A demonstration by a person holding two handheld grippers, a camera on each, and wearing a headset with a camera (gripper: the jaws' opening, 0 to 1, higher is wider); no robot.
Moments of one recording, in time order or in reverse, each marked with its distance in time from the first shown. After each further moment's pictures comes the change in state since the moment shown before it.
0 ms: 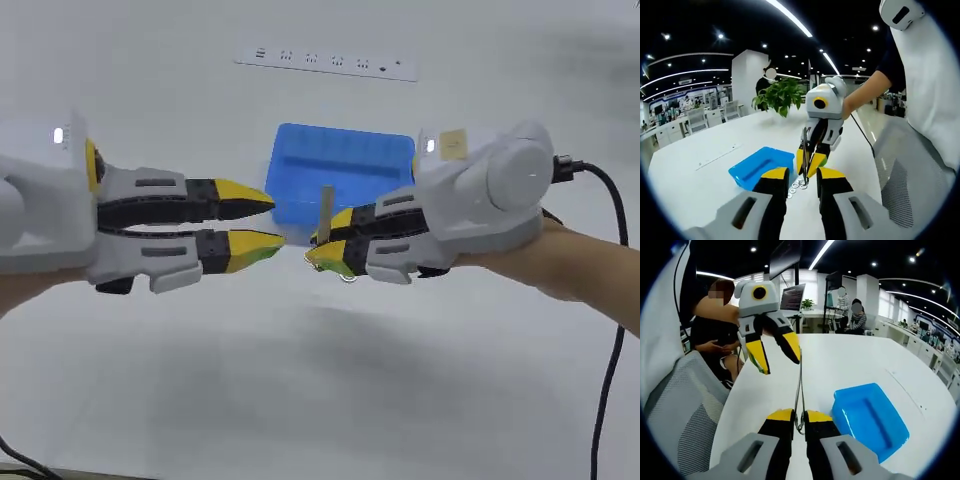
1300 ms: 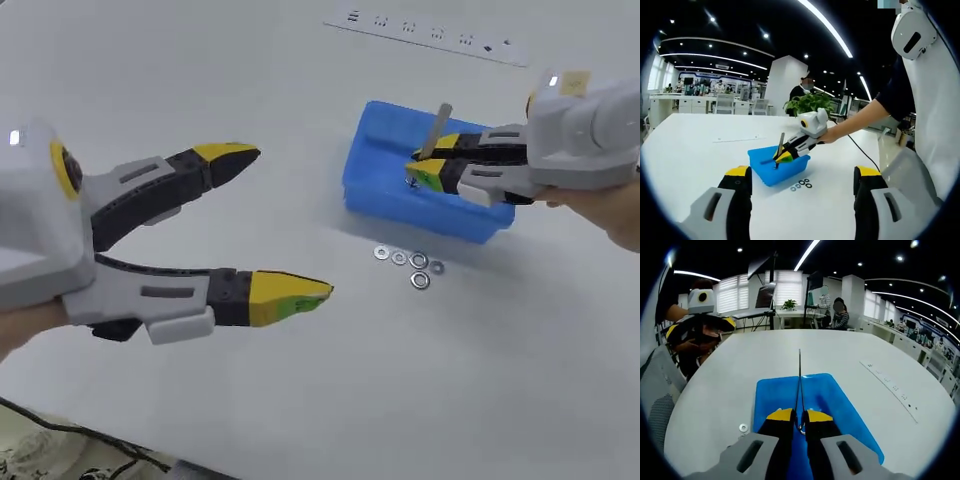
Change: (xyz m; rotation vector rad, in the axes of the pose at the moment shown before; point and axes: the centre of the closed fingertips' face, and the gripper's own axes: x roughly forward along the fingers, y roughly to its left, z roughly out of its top) left arm -0.031 0.019 -0.015 -0.263 -0.114 0.224; right arm 0.042 -0.129 -0.042 0.020 -0.010 -0.122
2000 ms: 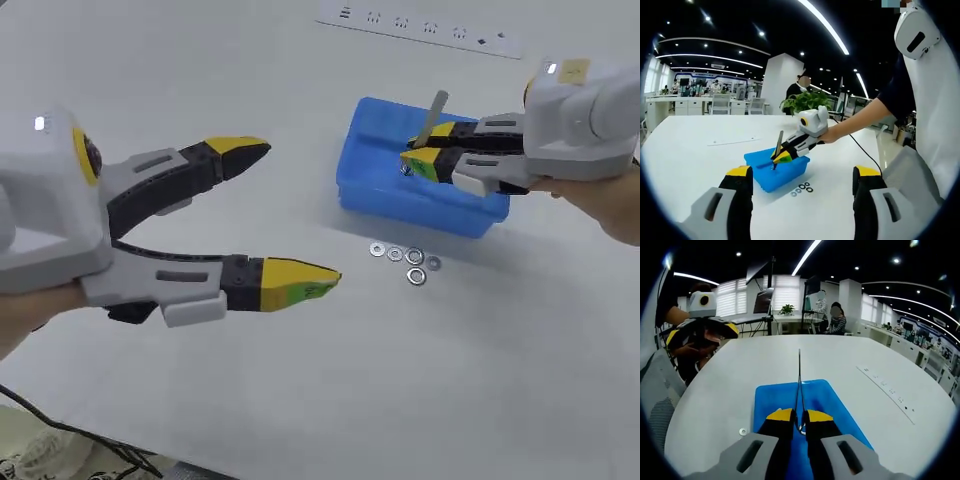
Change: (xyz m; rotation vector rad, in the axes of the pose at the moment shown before) left arm 0.026 -0.003 0.012 0.025 0.008 -0.035; right arm -0.017 -0.006 0.011 0.008 -0.043 -0.023
